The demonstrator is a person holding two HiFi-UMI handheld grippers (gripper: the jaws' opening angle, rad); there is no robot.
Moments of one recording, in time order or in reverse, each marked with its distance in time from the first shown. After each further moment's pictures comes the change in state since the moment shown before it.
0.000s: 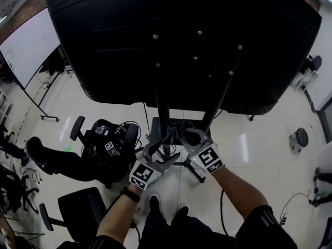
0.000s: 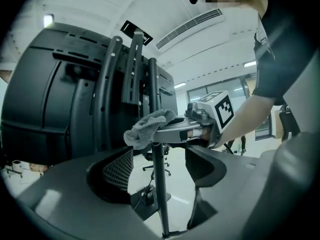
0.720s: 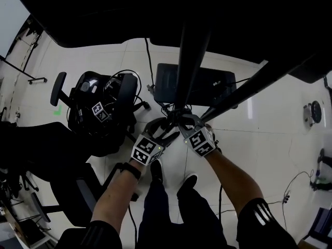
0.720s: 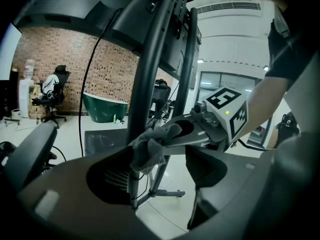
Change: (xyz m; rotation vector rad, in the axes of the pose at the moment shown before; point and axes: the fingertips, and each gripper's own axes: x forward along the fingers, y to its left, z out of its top) left arm 0.006 0.067 -0.352 -0.276 0.338 -0.044; right arm 0.152 0.120 -0.346 0.119 0.358 0.115
